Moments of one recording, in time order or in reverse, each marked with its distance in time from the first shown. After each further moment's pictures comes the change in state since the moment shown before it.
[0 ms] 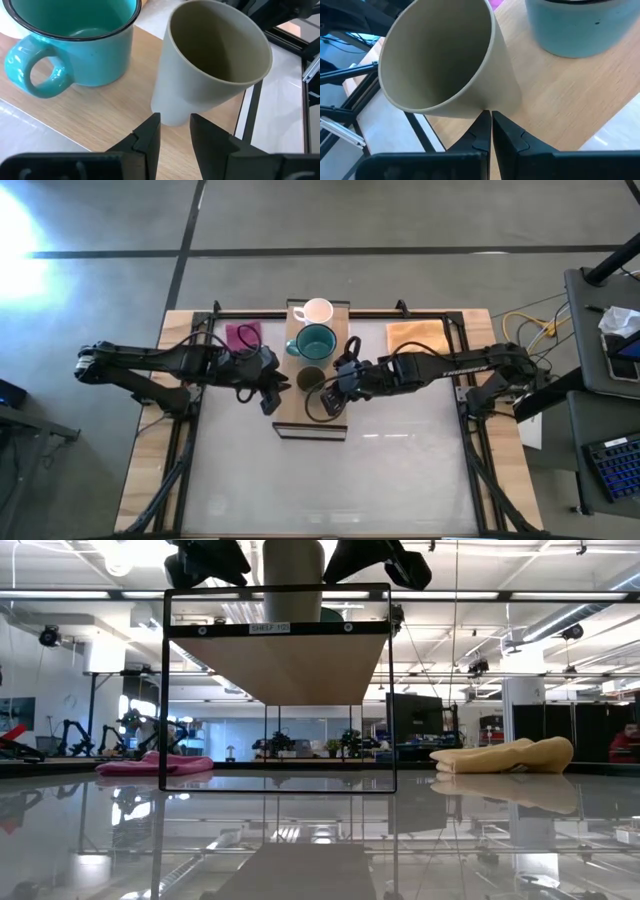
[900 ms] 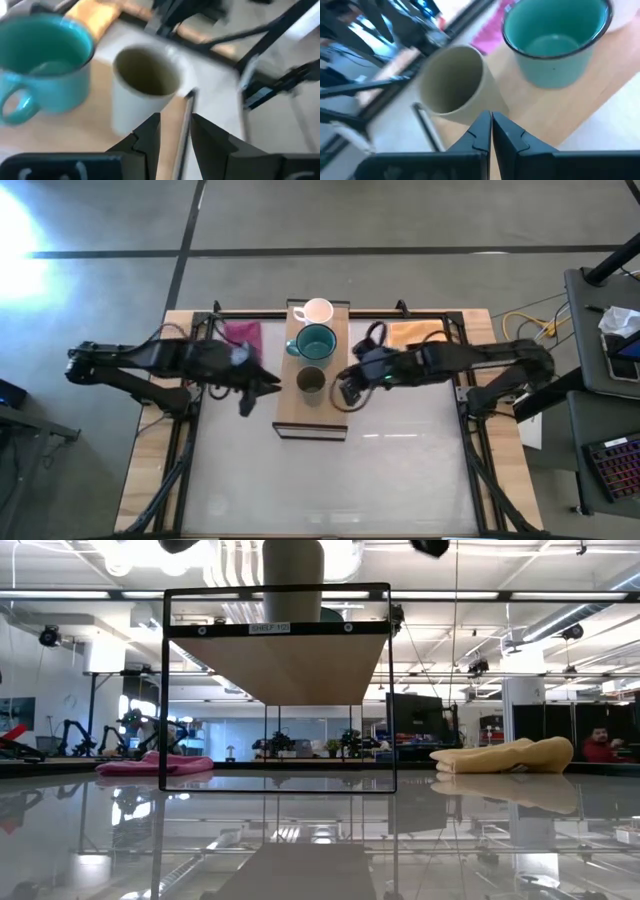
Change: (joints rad) left arm -0.023 -0.130 0.031 0.035 0.121 0.042; right arm 0.003 -0.143 -0.001 -0.033 0.070 -0.091
